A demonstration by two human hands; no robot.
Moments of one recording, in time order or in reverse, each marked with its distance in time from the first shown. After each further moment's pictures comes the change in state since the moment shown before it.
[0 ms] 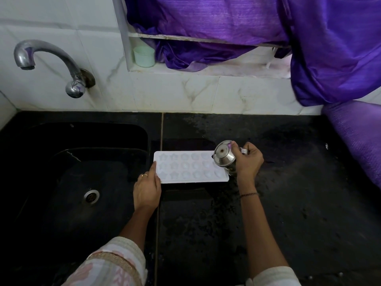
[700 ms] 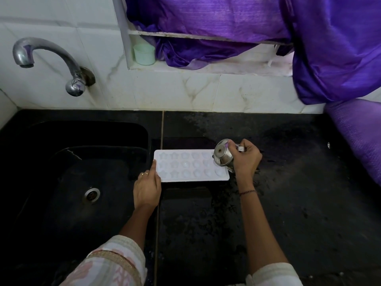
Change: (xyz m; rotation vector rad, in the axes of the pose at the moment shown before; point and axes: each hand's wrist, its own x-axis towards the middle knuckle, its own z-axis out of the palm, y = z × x) left_hand 0.001 -0.002 0.002 0.014 -0.008 0.014; right_hand 0.003 0.006 0.005 -0.111 -0.052 -0.073
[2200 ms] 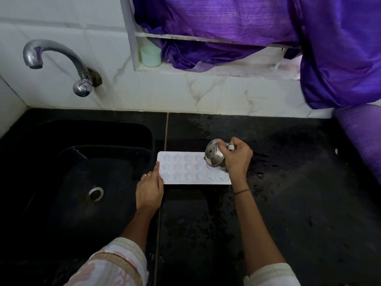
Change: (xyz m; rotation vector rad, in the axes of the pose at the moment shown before) left_hand 0.000 0.003 -0.003 -0.002 0.001 -0.015; right_hand -0.001 -0.017 0.025 -0.031 -0.128 -0.052
